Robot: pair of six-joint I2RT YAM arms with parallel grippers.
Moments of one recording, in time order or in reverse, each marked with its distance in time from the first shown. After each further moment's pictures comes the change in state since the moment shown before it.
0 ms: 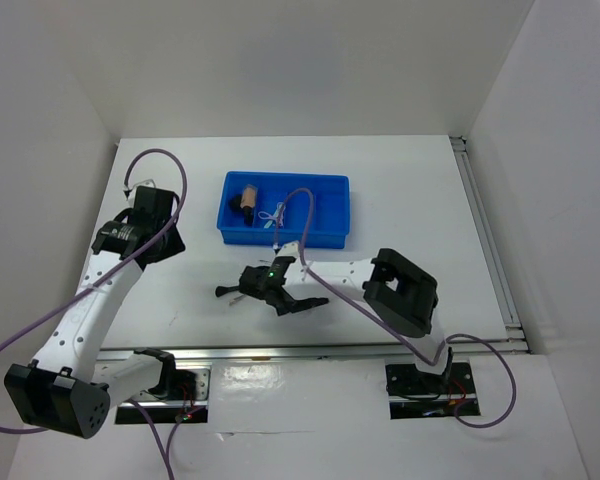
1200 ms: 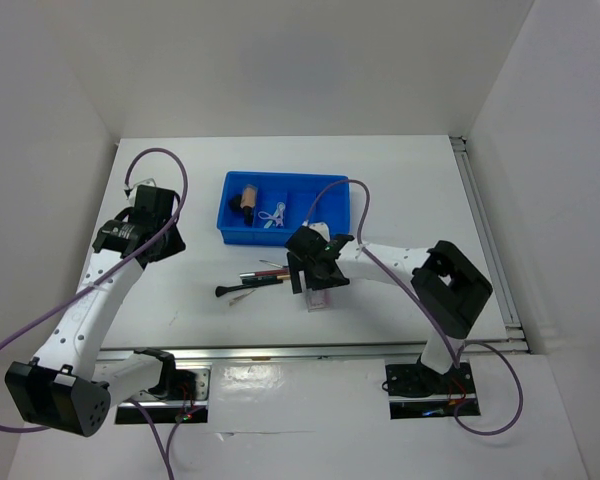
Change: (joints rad) left arm 0.000 0.010 0.002 0.007 -0.001 -0.001; right arm -0.291 -0.312 -0.361 0.408 -0.334 -0.293
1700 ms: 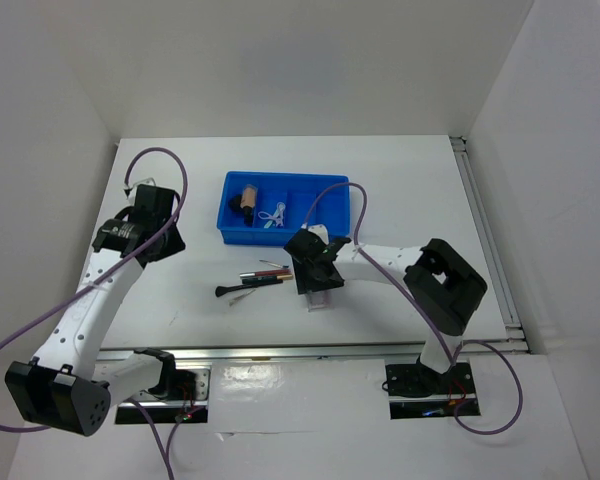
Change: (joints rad) left arm 0.000 0.001 0.003 -0.002 -0.002 -0.002; right arm 0.004 0.046 -0.026 0.066 0.010 -0.018
